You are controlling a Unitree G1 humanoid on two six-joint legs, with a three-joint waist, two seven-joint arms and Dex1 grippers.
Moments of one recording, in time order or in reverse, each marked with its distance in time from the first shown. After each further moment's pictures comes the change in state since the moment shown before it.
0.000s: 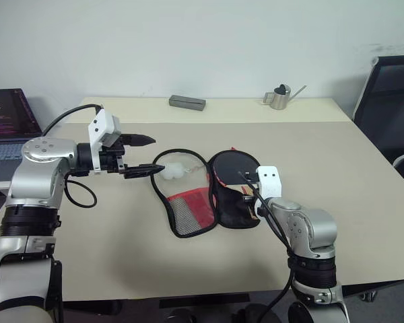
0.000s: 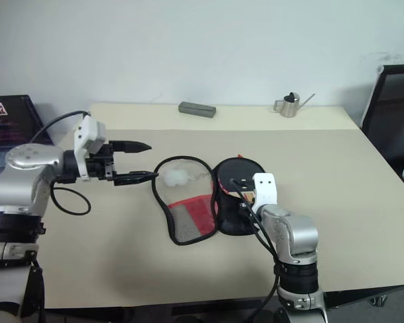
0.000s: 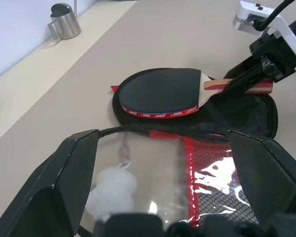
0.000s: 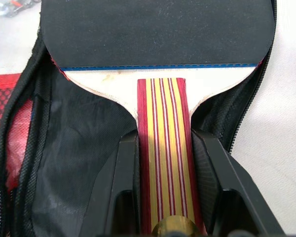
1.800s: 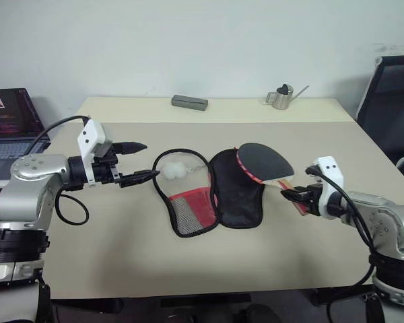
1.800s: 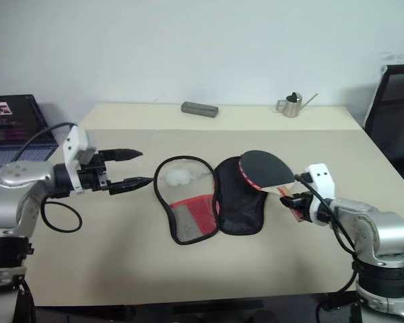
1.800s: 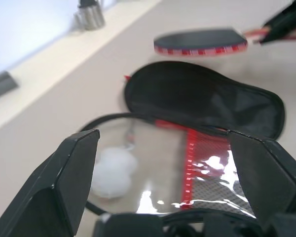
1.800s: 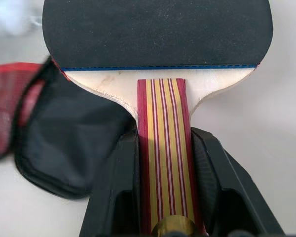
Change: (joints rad) left arm 0.168 0.057 0.093 -0.171 -0.080 0.087 0.130; right arm 0.036 -0.498 -0.187 -0.083 0.304 0.058 0.458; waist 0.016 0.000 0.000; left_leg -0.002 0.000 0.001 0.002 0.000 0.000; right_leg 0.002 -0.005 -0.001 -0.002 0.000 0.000
